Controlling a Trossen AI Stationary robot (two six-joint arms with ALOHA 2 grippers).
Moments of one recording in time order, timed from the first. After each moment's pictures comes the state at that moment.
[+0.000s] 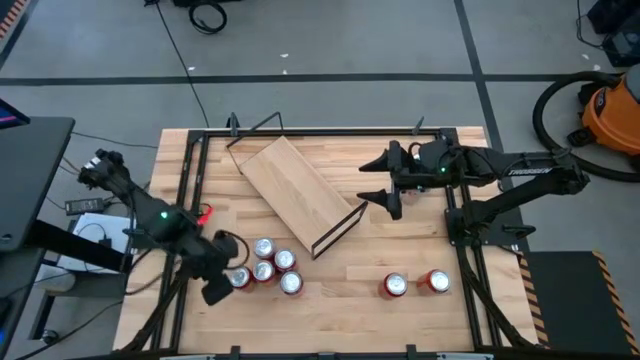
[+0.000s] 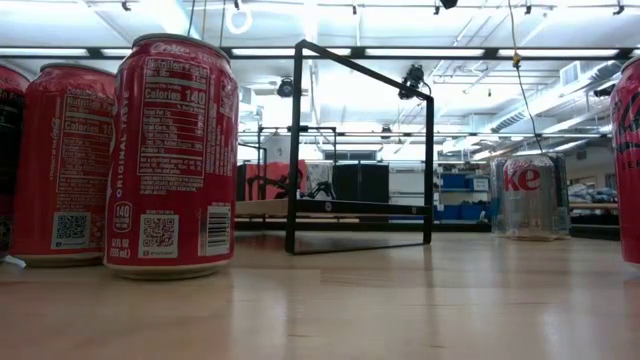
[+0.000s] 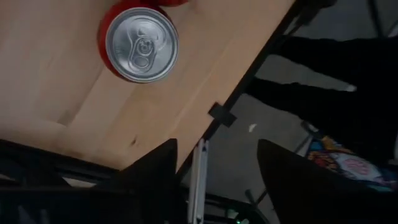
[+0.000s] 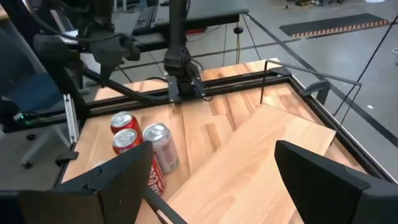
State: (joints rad) left arm -0.65 1.22 1.23 -1.11 0.20 -1.33; right arm 0.06 1.10 1.18 -0.42 0.14 0.17
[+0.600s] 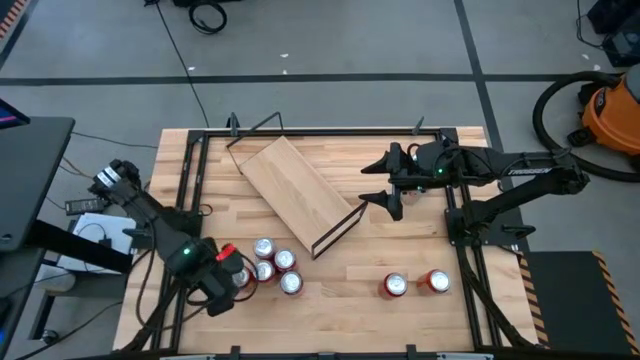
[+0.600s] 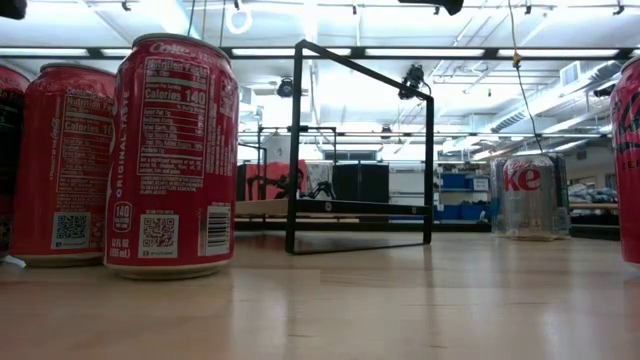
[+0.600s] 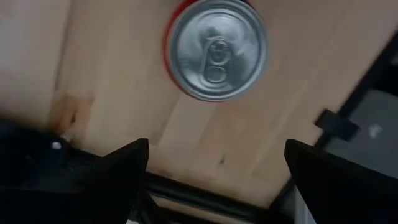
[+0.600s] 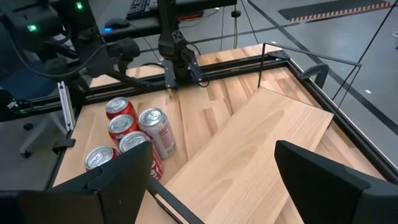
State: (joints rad) left arm -0.76 1.42 1.23 -1.27 0.02 -1.18; right arm 0.06 1.10 1.18 -0.48 0.13 0.19
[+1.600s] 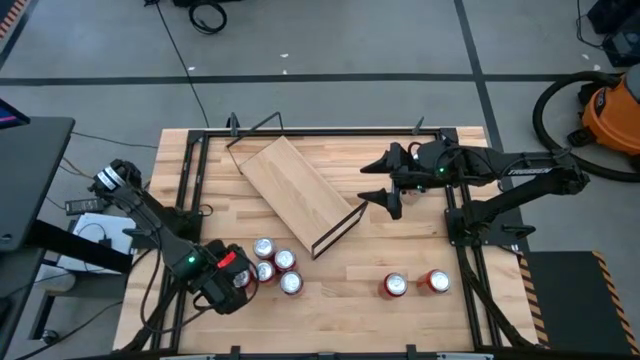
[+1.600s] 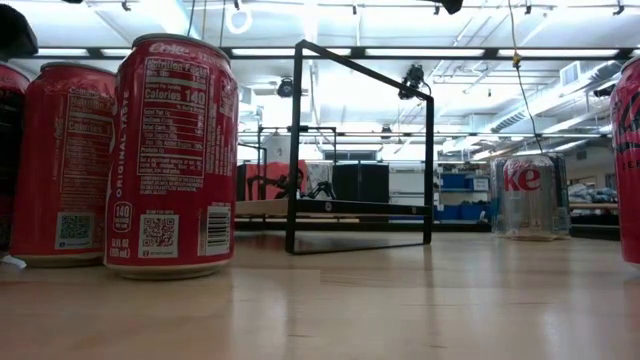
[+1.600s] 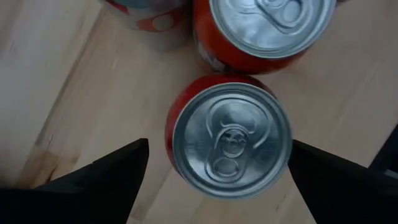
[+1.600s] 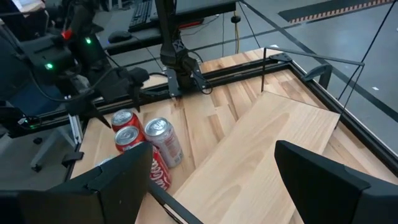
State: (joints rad) left arm -0.79 1.42 1.07 -1.03 -0.22 -1.29; right arm 0.06 1.10 1.18 -0.44 0.13 0.25
